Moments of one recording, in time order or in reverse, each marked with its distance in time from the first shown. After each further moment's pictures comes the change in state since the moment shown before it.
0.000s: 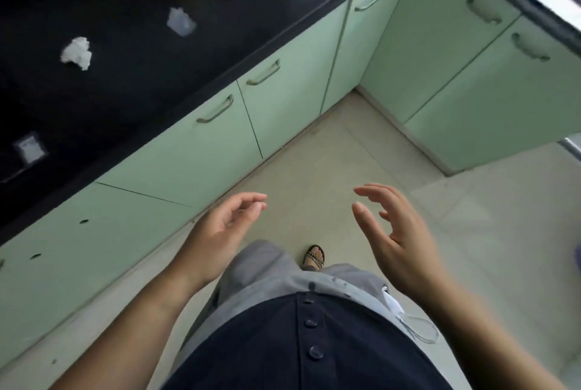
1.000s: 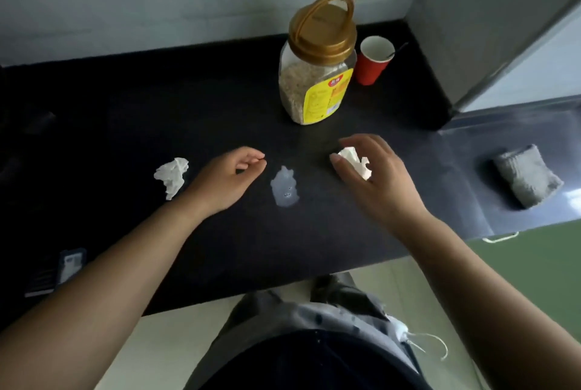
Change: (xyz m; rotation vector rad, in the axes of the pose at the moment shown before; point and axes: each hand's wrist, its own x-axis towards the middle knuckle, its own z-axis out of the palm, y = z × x) left_hand 0.330 0.114 -0.278 0.175 0.442 -0.022; right_hand 0.484 -0.246 0.080 -0.130 -0.267 -0.463
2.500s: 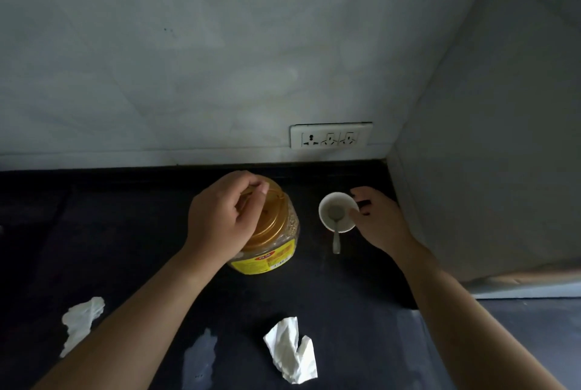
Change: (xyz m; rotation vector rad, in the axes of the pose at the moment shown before) left_hand 0.194 0.164 0.014 0.252 0.722 0.434; right_hand 0.302 0.146 -0.079 0.034 -0.183 0.109
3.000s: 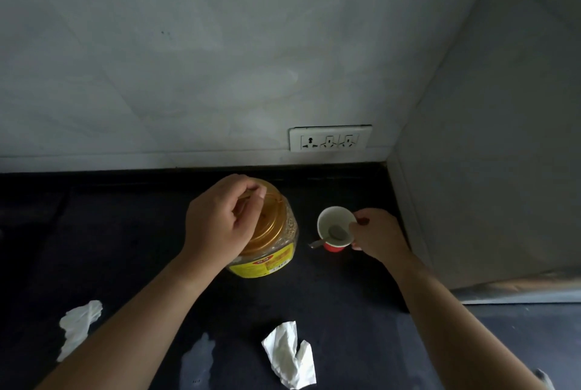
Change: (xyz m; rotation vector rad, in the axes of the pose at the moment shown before) left_hand 0.000 -0.001 0.001 0.024 -0.005 0.005; right_hand -0.008 -0.001 0.006 -0.062 -0.046 0.169
